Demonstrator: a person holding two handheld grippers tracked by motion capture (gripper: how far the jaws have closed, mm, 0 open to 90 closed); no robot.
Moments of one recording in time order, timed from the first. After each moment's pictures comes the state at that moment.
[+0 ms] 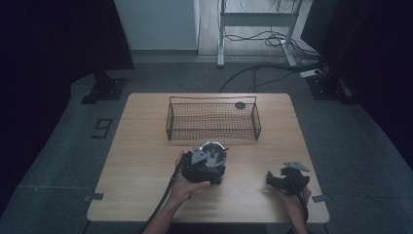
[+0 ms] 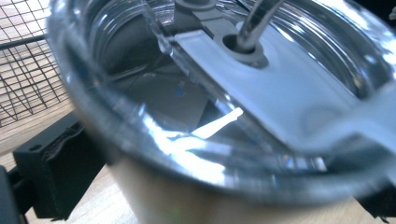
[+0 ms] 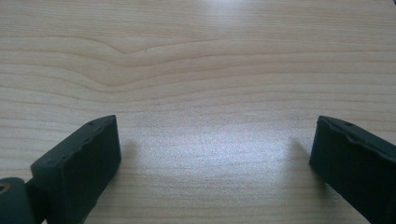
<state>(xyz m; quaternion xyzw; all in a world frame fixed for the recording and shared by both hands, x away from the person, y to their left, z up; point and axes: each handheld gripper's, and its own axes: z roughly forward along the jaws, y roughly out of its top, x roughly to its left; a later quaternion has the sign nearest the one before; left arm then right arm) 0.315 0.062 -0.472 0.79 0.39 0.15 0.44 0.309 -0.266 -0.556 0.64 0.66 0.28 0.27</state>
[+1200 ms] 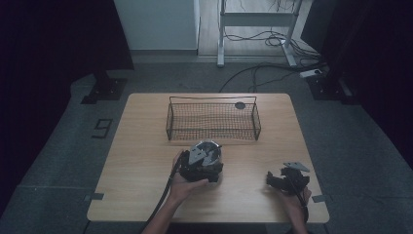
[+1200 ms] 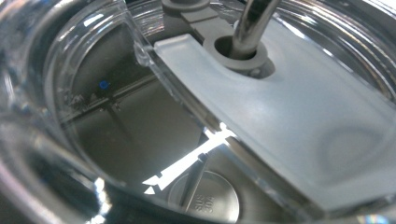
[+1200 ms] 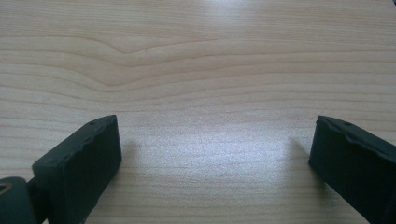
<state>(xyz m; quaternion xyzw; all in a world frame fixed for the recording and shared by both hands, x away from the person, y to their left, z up) 0.314 0.073 -0.467 0.78 0.38 0.18 0.46 0.309 -0.266 -0.556 0.64 0.66 0.28 0.27</state>
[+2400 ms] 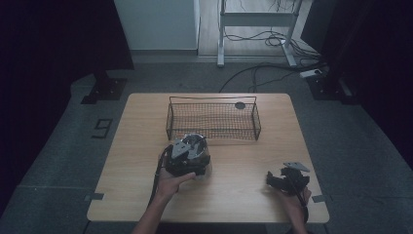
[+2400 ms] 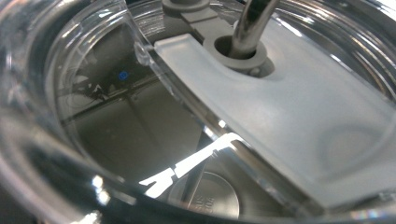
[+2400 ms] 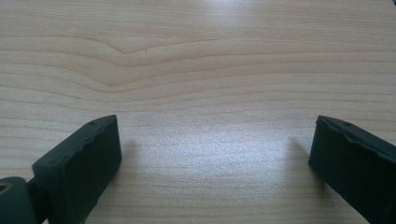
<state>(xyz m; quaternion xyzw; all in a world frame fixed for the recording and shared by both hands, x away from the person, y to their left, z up) 0.319 0.109 -0.444 0.76 0.41 0.19 0.47 0.309 -0.266 -0.556 0.64 0.66 0.28 0.27</state>
